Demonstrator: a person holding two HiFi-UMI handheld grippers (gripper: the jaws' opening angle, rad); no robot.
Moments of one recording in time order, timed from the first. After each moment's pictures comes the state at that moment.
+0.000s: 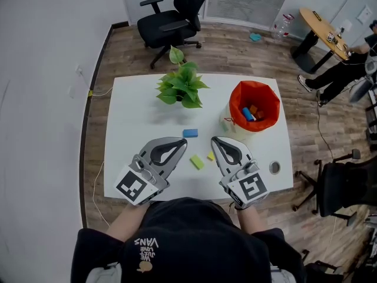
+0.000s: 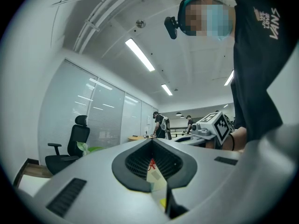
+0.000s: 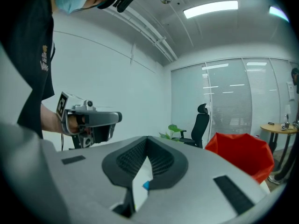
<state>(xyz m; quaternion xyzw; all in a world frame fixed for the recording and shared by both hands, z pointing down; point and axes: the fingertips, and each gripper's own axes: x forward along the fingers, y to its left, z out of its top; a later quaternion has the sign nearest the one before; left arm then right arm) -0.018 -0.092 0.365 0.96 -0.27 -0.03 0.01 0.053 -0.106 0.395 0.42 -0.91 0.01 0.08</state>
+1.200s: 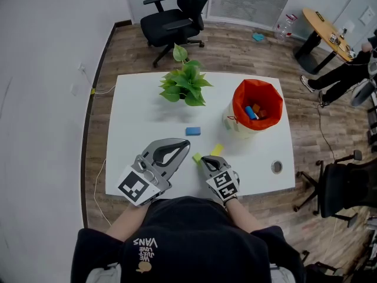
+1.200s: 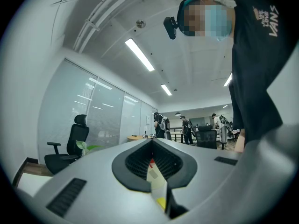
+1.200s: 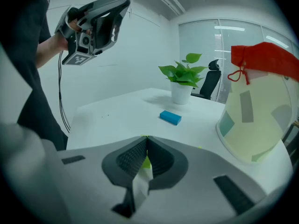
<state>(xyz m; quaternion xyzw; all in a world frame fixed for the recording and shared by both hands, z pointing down) -0.018 -0.082 0.367 0.96 -0.27 -0.04 0.01 0.034 -0.068 0.635 0.34 -0.88 0.13 0.29</state>
